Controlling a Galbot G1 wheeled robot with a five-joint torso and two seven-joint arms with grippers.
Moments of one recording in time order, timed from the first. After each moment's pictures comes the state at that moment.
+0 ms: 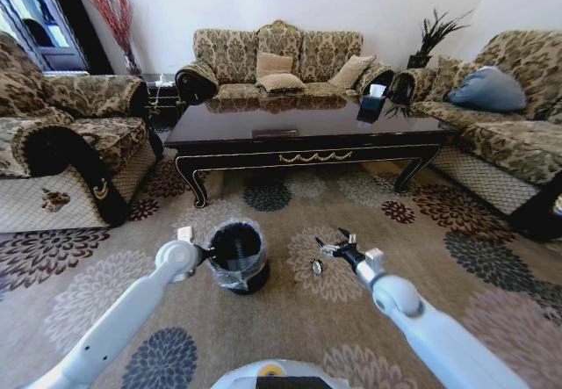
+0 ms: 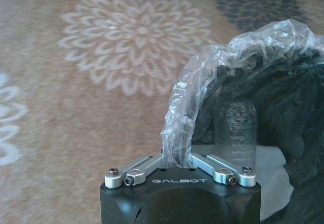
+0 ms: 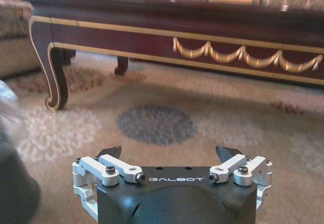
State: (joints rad) left arm 0.98 -0.87 -0.21 -1.84 -1.55 0.74 -0.91; right arm -1.07 0.82 0.14 1.74 0.60 -0.19 0.04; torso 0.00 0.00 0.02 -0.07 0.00
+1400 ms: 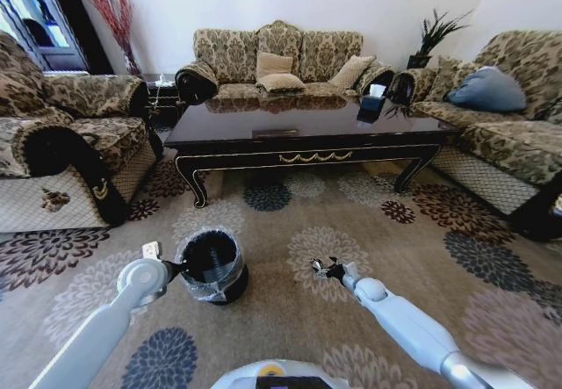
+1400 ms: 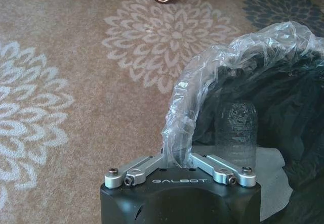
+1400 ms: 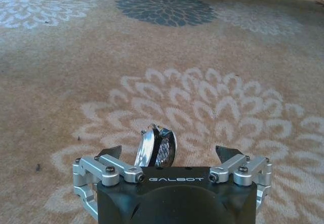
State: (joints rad) left arm 1.17 -0.84 -0.40 -1.96 -1.55 0.74 -0.94; right arm -0.82 0.96 -0.16 1.04 0.52 -0.04 -0.16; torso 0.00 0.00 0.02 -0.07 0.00
